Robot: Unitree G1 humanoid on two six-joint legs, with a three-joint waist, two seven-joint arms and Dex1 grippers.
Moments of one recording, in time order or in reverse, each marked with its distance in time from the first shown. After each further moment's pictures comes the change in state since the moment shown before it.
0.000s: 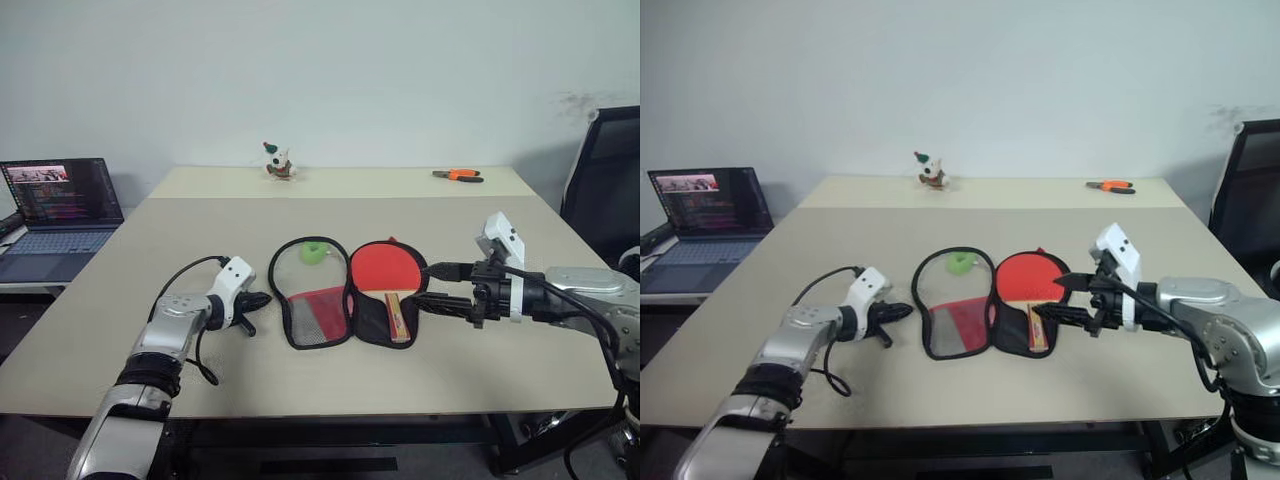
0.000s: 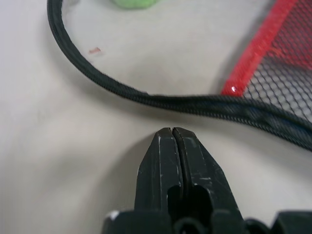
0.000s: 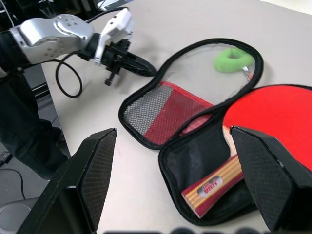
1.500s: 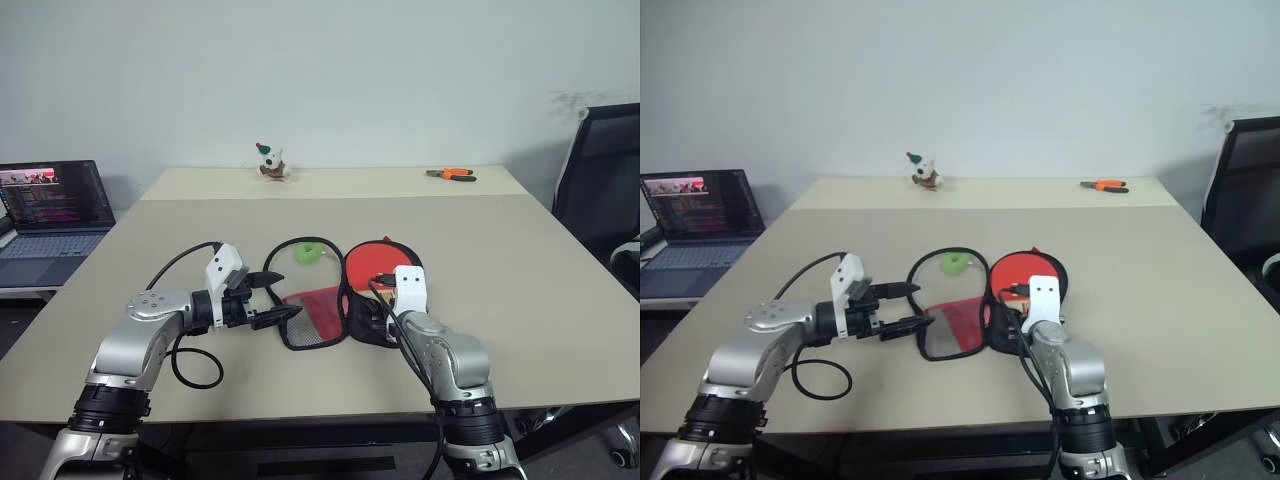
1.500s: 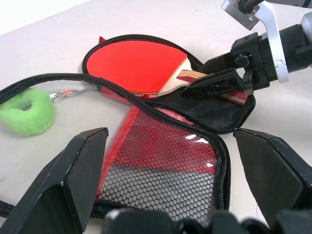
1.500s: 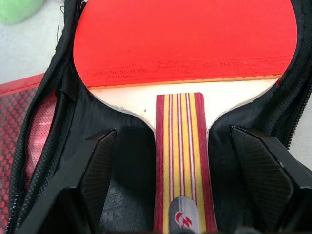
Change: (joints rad) left arm 0.265 0.131 0.112 -0.705 -0.342 0.271 -0.228; right arm 0.037 0.902 0.081 0.336 -0.601 -0.100 -0.952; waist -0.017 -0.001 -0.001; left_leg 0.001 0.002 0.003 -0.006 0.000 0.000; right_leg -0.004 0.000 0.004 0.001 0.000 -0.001
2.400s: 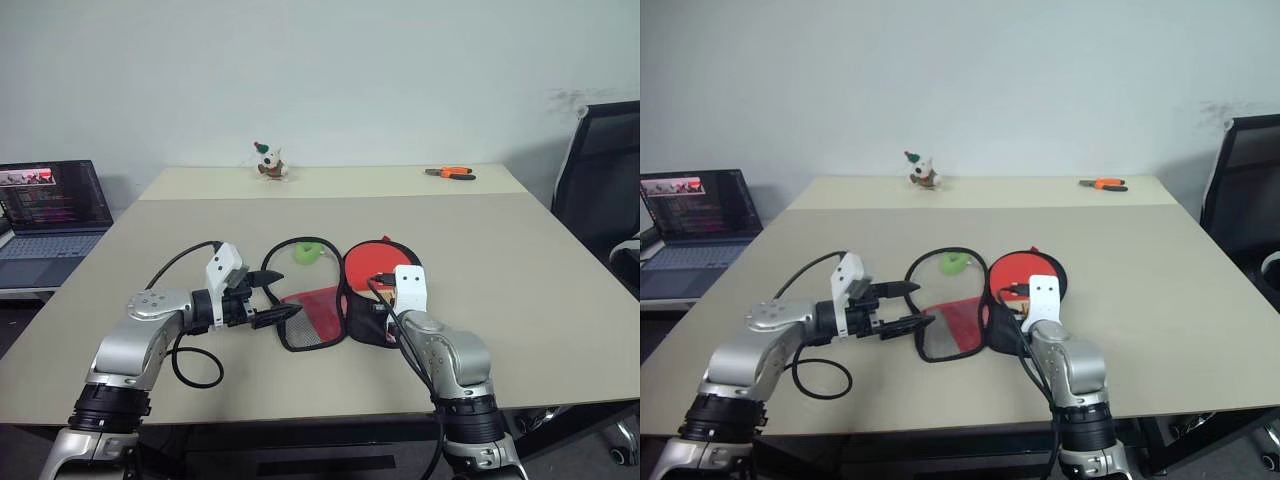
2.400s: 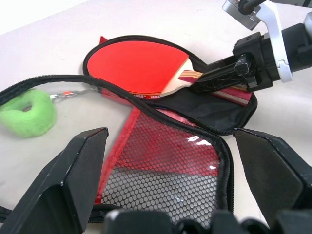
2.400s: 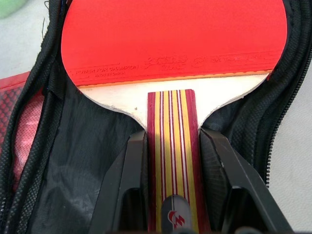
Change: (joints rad) left arm -0.001 0.000 0.000 0.001 0.000 0.000 -0.001; right arm -0.010 -0.017 0.042 0.016 -0.002 0.008 -0.067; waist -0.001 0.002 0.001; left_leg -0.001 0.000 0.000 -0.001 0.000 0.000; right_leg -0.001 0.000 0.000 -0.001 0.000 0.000
